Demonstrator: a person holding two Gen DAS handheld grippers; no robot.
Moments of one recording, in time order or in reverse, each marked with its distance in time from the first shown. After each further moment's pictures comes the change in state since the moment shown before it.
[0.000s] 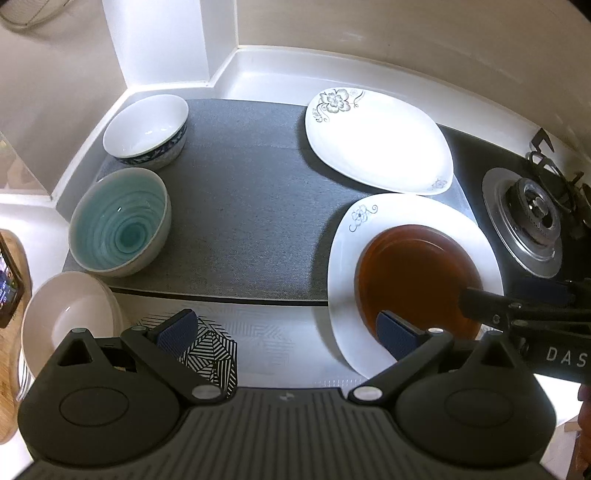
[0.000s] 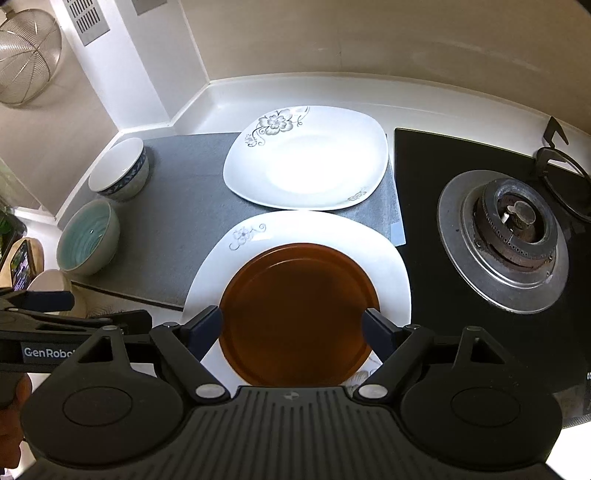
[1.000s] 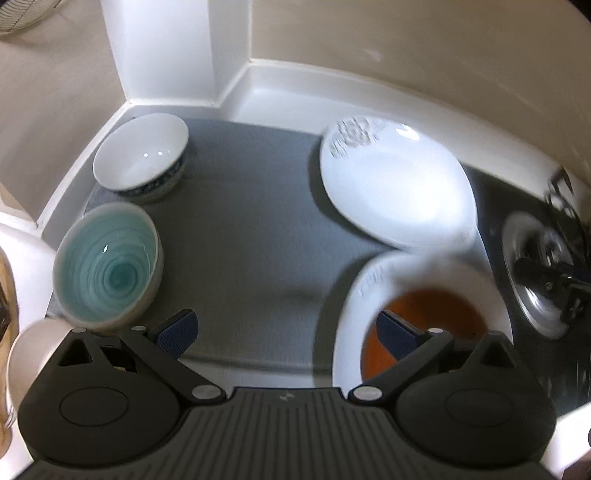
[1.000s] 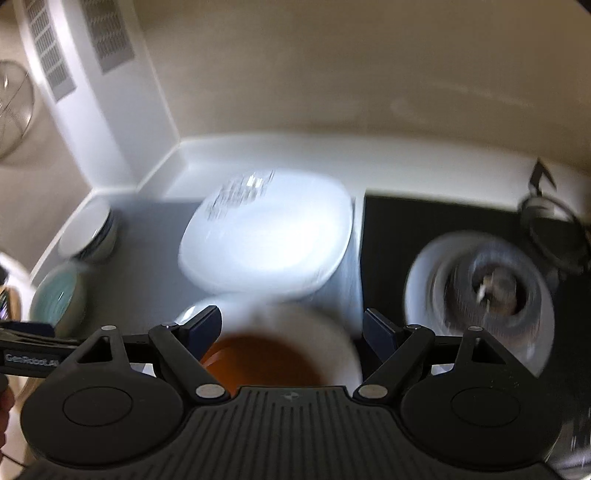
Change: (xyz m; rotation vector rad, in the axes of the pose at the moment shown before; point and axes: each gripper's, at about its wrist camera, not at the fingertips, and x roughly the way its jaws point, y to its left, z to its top) left arm 0.034 0.008 0.053 -0.091 -0.039 0.005; right arm 0.015 -0.046 0.047 0.006 -0.202 -0.036
